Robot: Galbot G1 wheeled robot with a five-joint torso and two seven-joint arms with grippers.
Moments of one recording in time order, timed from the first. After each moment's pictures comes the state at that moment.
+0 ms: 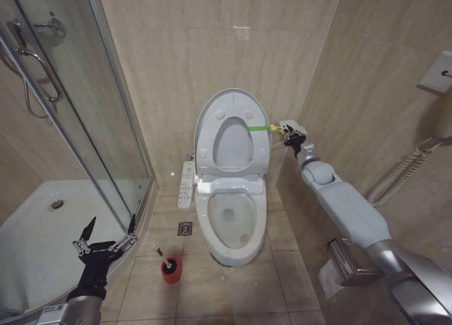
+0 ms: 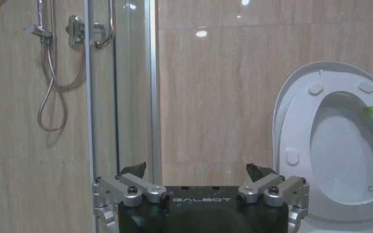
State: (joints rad) left arm 1.77 -1.30 -0.69 -2.31 -0.28 -0.10 -0.15; right arm -0.33 0.98 0.03 1.14 0.37 0.07 0.09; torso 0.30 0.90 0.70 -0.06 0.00
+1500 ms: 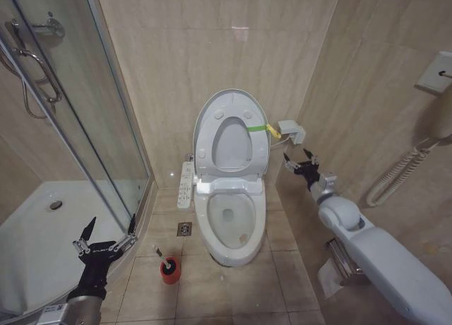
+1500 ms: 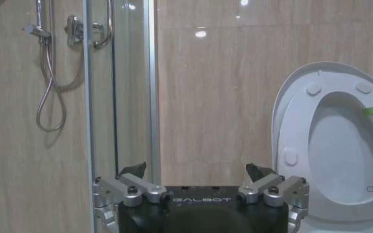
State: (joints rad) left arm 1.77 -1.30 -0.69 -2.31 -0.28 -0.10 -0.15; right arm -0.85 0.81 0.24 1.70 0.59 -0.07 0.23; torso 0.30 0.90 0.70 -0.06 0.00
